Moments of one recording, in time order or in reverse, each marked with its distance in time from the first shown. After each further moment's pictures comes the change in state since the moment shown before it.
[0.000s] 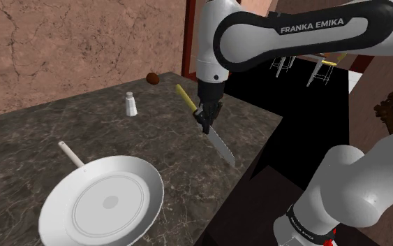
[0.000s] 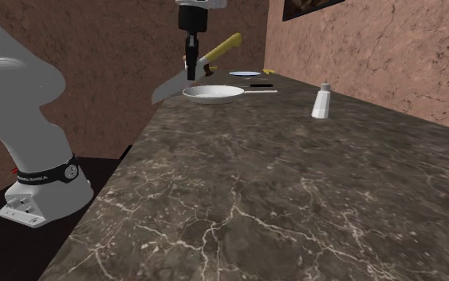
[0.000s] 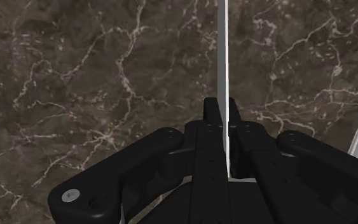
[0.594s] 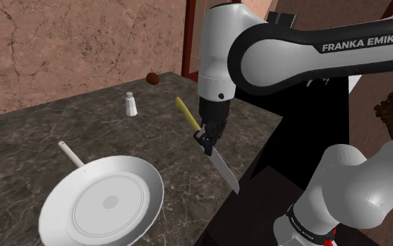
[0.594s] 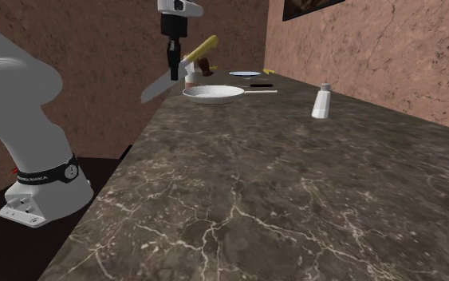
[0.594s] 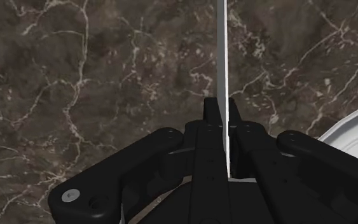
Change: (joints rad) arm 0.075 -0.113 0.100 -0.105 0.082 0.006 0.131
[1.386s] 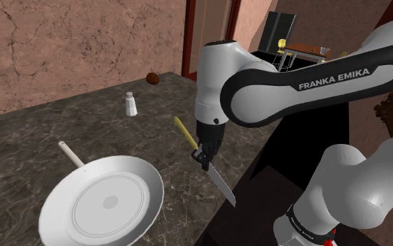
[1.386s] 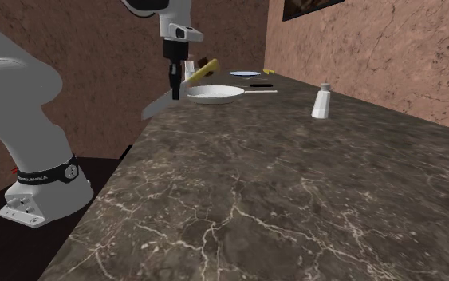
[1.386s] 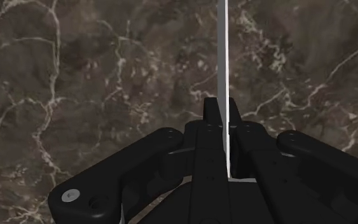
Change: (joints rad) arm 0.007 0.036 0.024 -0.133 0.017 0.169 -0.005
